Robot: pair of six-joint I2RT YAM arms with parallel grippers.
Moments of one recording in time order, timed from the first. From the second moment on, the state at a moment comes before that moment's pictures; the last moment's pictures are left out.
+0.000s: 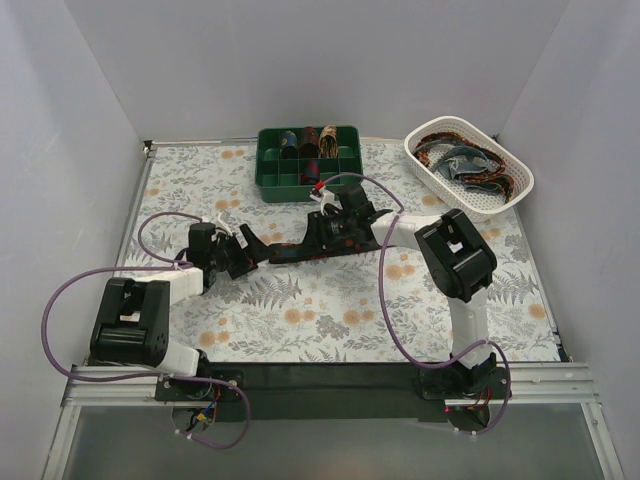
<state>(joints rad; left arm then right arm) -0.09 1.45 0.49 0.27 0.51 -0.67 0.63 2.04 1.25 0.10 -0.74 0.42</state>
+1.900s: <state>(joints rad) -0.16 1.66 0.59 0.46 0.59 -0.66 0.63 2.22 1.42 0.10 -0.76 0.44</state>
